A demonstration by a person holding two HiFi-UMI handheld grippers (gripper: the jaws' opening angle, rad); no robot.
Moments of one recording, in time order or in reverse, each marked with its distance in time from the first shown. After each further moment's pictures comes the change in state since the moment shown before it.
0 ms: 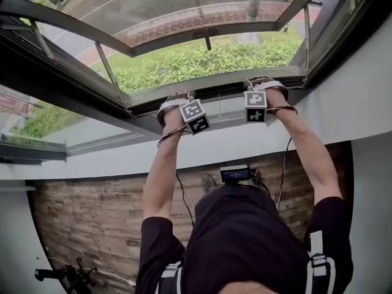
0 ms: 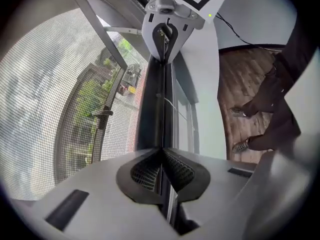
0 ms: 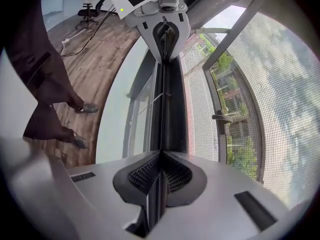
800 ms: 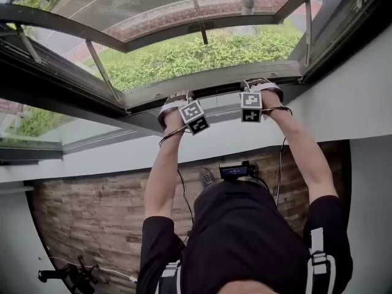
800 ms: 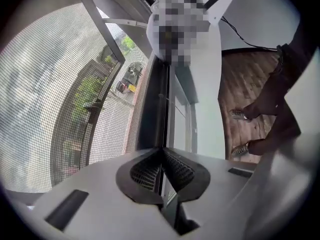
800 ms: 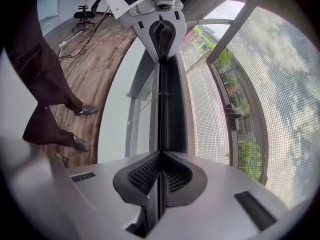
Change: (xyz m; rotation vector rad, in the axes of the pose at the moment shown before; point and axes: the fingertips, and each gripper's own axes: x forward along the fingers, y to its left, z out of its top) left arm 0.037 -0.021 -0.007 -0.038 0.004 -0.014; right arm 0.040 0.022 -0.001 0.040 0.005 0.022
